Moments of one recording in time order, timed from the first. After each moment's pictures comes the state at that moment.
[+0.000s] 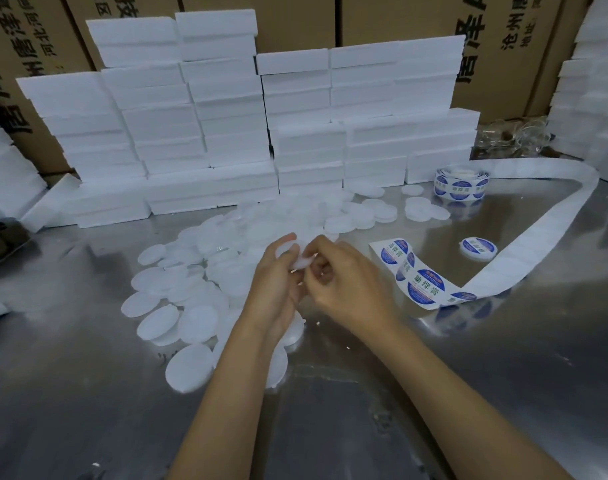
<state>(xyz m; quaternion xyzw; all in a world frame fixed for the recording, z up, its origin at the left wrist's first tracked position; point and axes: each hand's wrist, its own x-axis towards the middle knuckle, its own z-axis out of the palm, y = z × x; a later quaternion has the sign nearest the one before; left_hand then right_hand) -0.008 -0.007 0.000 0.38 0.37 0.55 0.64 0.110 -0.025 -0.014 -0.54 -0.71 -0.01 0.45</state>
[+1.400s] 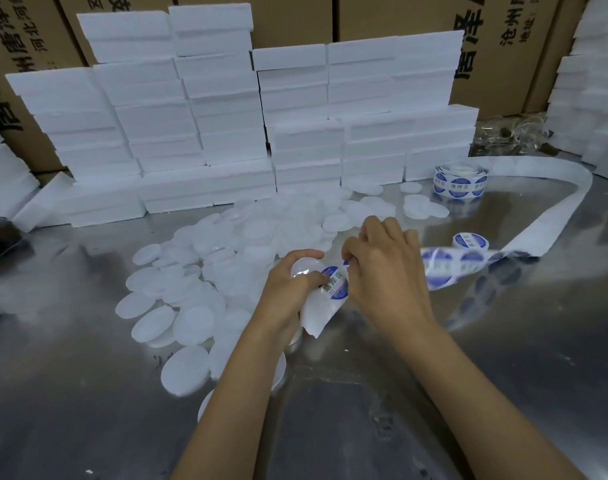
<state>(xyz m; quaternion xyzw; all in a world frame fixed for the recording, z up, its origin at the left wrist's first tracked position) 0.003 -0.005 -0.019 0.46 0.46 0.48 0.59 0.144 -0.032 0.002 -0.63 -0.69 -0.19 0.31</state>
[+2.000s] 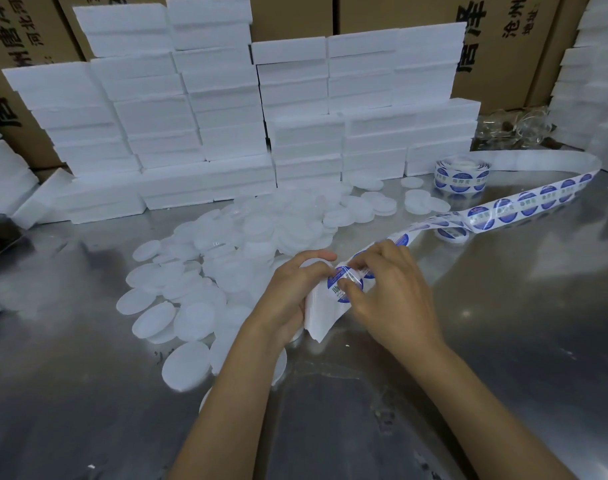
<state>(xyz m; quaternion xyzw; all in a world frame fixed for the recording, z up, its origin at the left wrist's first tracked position) 0.004 -0.002 -0.018 0.45 0.42 0.45 0.65 0.147 -0.049 -0.026 -0.65 -0.65 -0.01 0.39</state>
